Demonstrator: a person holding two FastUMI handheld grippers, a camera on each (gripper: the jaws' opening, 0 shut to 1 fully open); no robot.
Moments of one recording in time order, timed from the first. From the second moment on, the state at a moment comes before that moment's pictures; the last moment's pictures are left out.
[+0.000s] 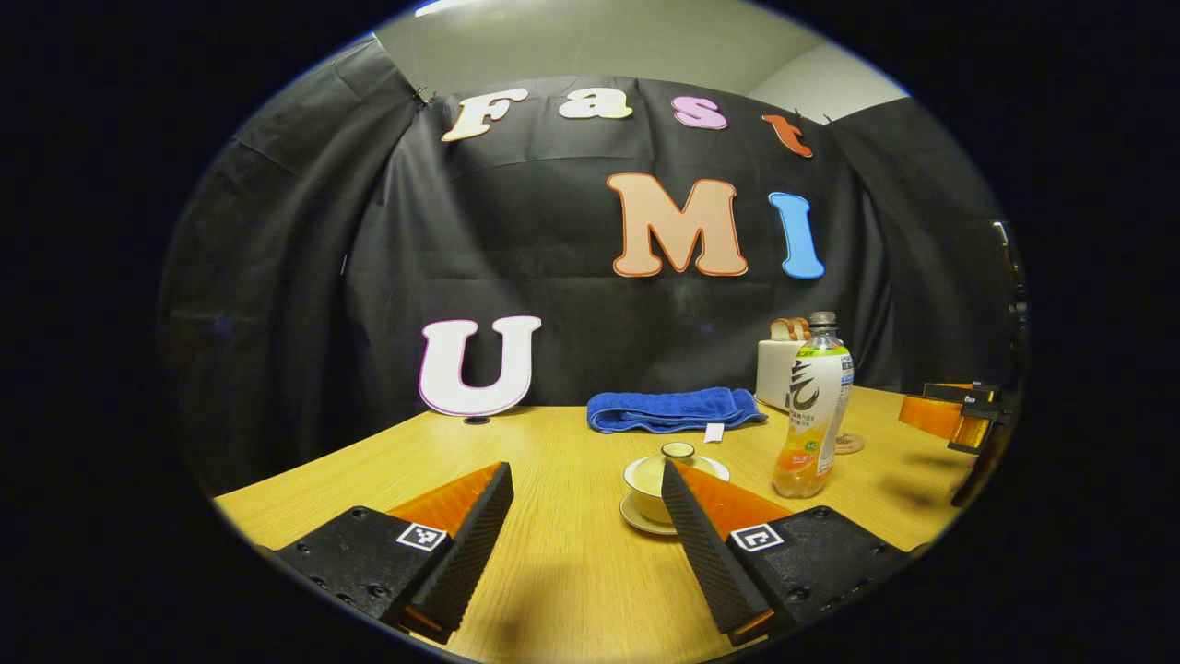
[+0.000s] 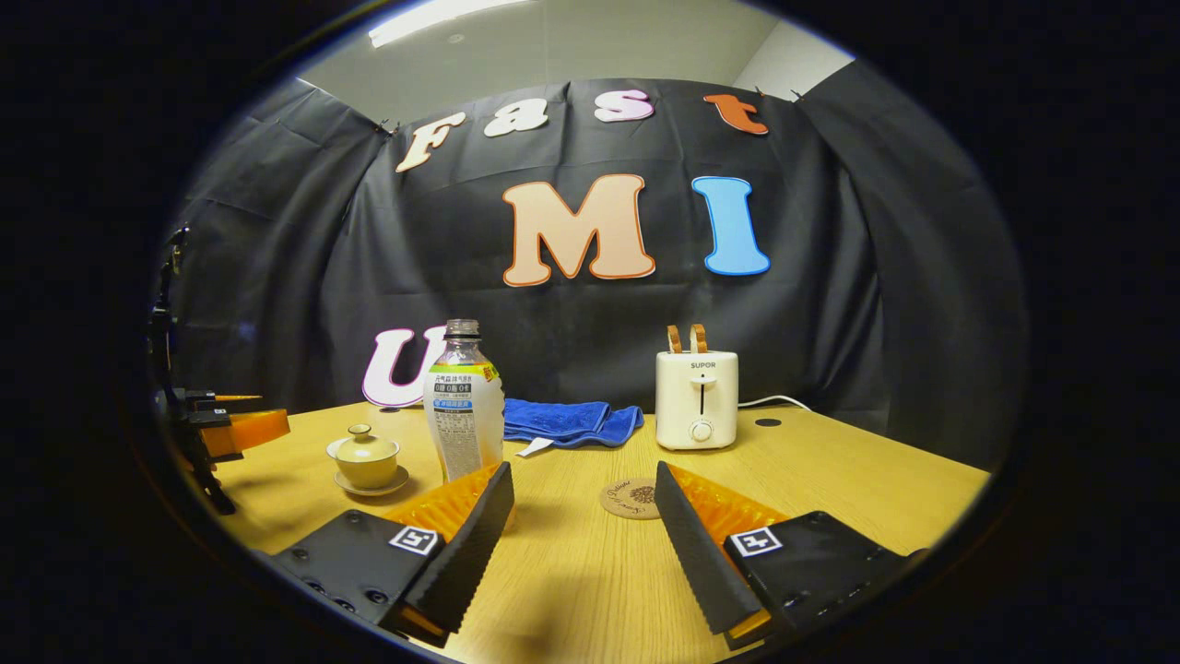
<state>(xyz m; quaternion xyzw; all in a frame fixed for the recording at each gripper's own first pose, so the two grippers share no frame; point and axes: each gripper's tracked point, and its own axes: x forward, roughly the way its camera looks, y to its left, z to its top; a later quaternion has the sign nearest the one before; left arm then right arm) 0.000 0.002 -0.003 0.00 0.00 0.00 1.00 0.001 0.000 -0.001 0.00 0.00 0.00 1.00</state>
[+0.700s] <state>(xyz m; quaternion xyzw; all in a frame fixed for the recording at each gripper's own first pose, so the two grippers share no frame) 0.001 0.001 -0.004 0.00 0.00 0.00 1.00 -0.008 -0.009 0.000 0.00 0.00 0.01 1.00</state>
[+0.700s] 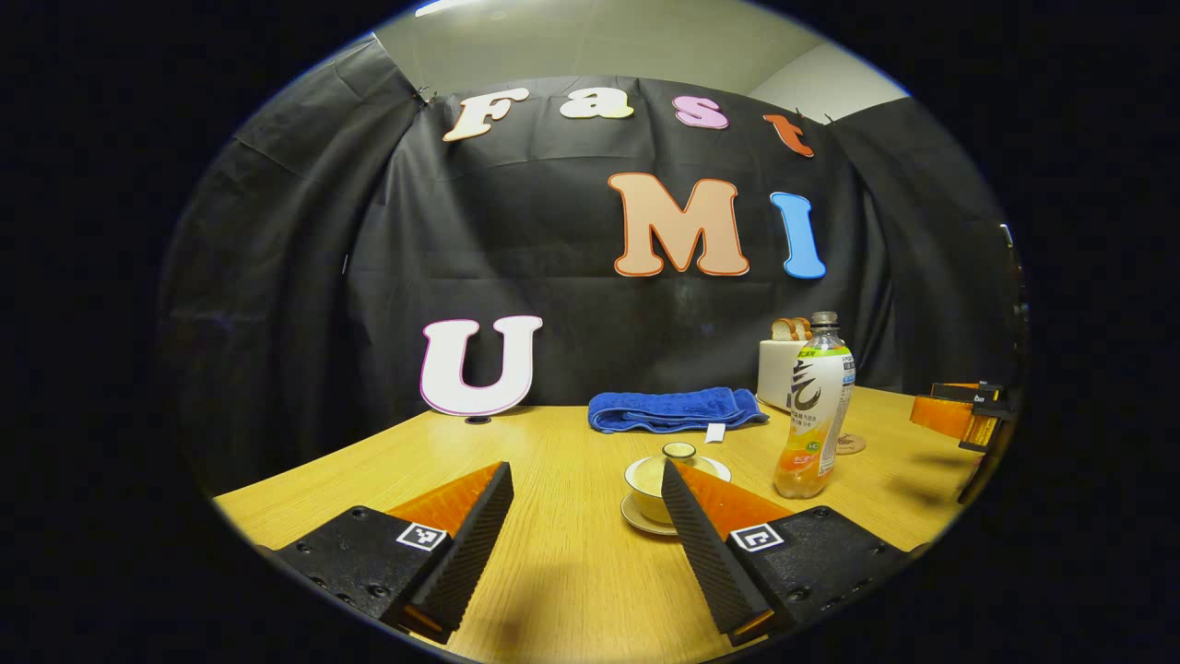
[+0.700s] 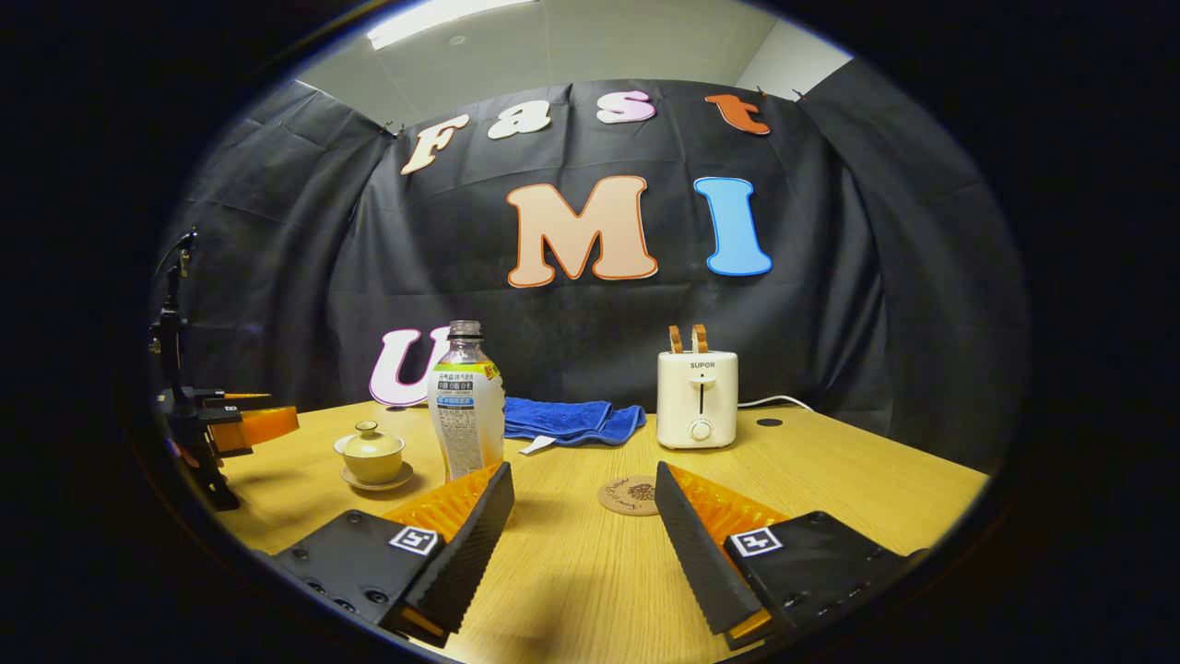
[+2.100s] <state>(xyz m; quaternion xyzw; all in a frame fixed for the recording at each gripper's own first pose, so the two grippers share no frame) 0.076 -0.085 -0.013 0.00 0.03 -0.16 0.99 -0.010 -0.014 -0.001 0.00 0.00 0.00 1.00</state>
